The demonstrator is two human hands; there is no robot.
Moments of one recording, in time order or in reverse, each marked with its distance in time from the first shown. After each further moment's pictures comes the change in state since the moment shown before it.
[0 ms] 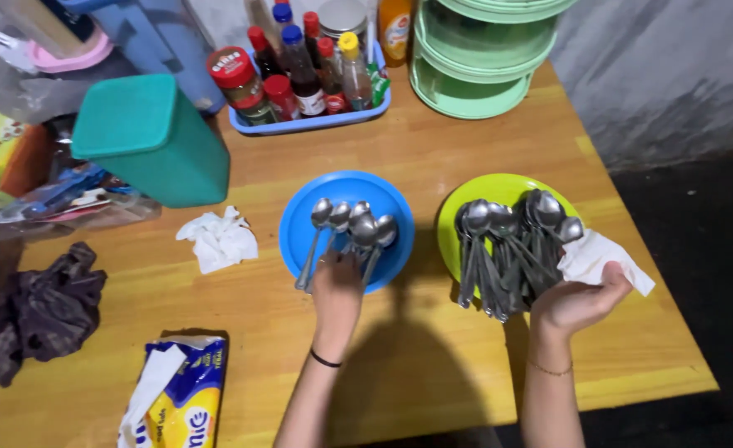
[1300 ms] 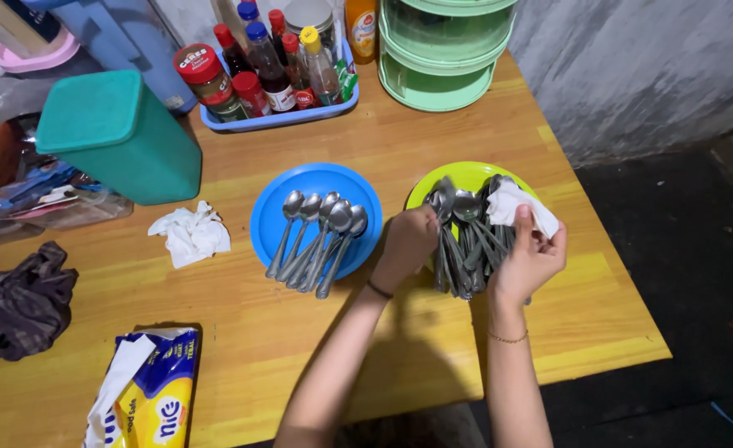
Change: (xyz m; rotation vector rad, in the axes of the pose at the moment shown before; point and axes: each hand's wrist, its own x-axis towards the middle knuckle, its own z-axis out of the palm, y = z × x) left_hand 0.052 0.131 0.118 -0.513 -0.234 0.100; right_hand -0.013 -0.006 0.017 -0.423 -0.198 -0.176
